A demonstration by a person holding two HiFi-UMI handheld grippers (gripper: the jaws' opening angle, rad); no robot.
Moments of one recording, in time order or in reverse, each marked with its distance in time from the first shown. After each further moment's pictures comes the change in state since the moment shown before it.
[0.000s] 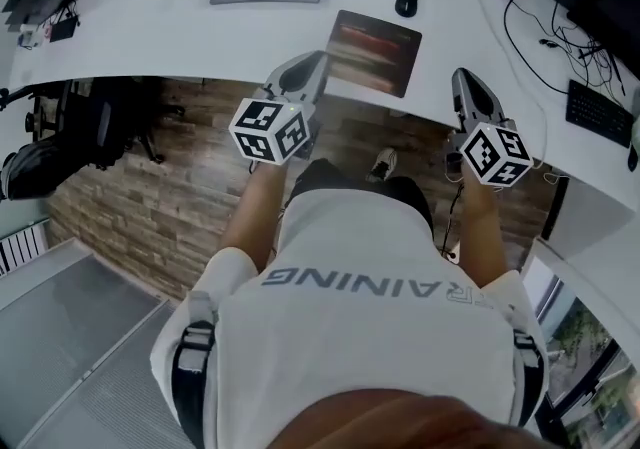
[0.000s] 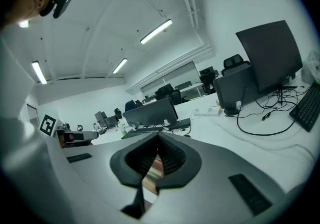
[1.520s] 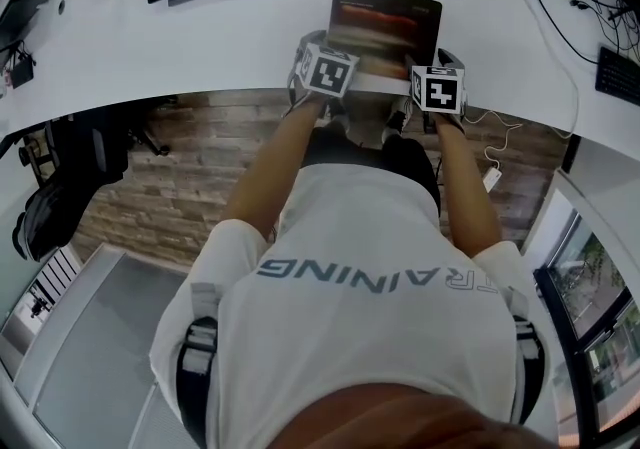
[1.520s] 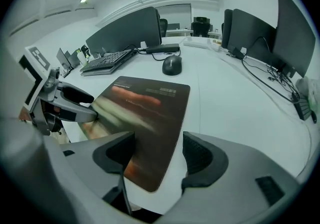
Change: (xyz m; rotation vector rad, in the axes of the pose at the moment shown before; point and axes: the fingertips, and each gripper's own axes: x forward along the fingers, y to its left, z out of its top) left arm 0.154 0.137 -0.225 0.188 0.811 0.031; right arm 0.156 -0.061 -0.243 -0.090 0.716 -0.342
